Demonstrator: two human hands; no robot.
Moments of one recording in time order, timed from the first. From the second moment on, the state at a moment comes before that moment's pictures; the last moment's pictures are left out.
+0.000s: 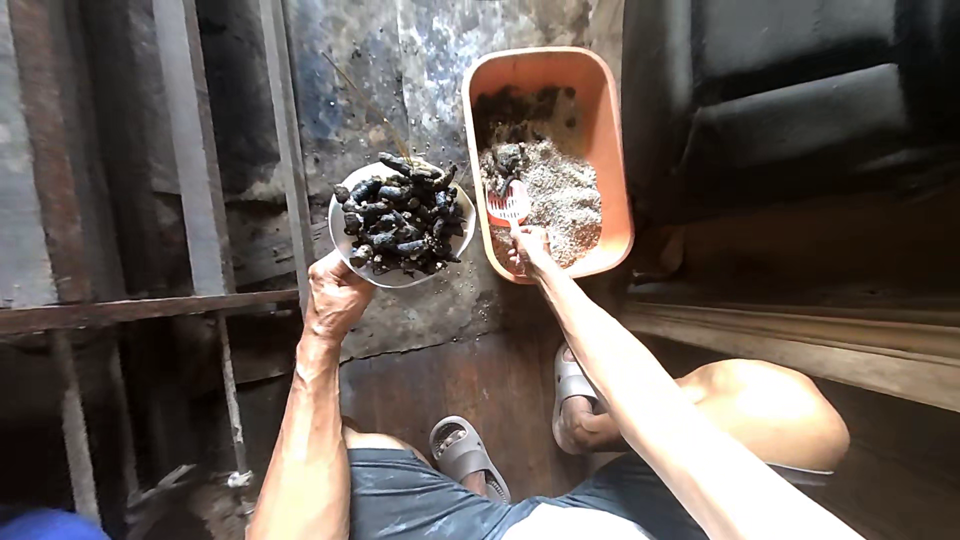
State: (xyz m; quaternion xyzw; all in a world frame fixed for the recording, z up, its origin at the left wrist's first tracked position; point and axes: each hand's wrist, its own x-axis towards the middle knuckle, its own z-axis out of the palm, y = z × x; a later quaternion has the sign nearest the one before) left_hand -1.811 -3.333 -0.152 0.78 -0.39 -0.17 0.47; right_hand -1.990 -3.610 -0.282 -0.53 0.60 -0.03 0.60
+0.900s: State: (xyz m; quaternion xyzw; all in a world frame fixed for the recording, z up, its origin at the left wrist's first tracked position) left_hand -1.813 -3.359 -0.163 0.75 -0.37 -0.20 0.51; right_hand -2.088 -3.600 -0.250 -0.59 0.57 -0.12 0.56
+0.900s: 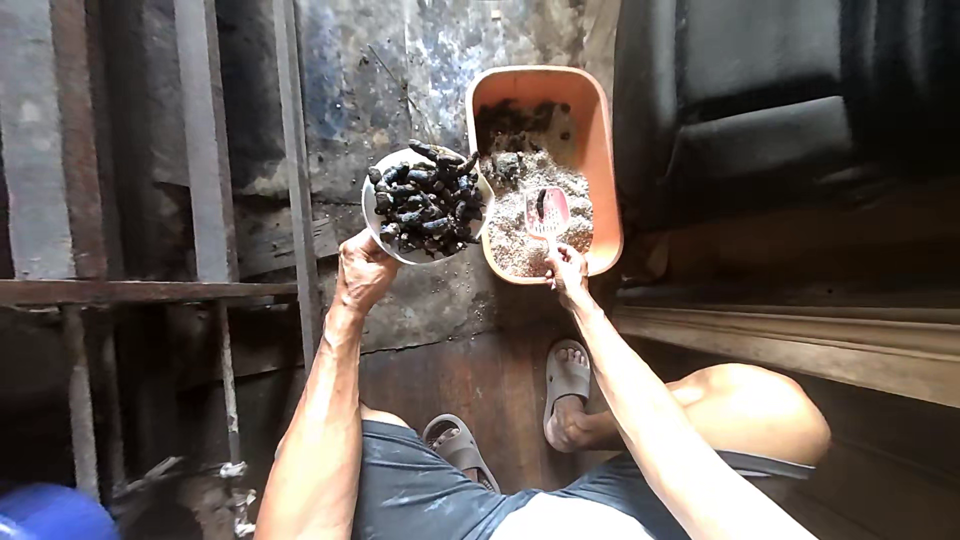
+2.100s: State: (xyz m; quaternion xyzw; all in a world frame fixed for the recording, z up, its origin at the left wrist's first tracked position) left_hand -1.819 -3.397 -0.192 0.74 -0.35 -0.22 0.52; right_hand -2.140 -3.621 -0.009 -0.83 0.42 -0.05 0.36
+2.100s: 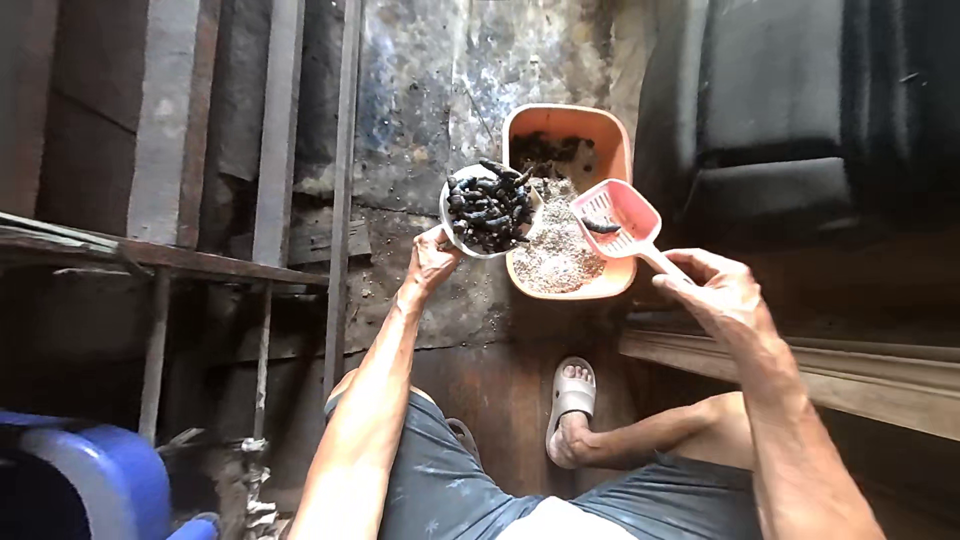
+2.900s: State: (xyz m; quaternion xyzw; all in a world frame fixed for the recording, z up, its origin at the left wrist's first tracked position) left_hand -1.832 -3.405 -0.193 0.73 -0.38 -0.21 0.53; right_hand -2.035 -3.586 0.010 -0.59 0.32 0.07 0.74
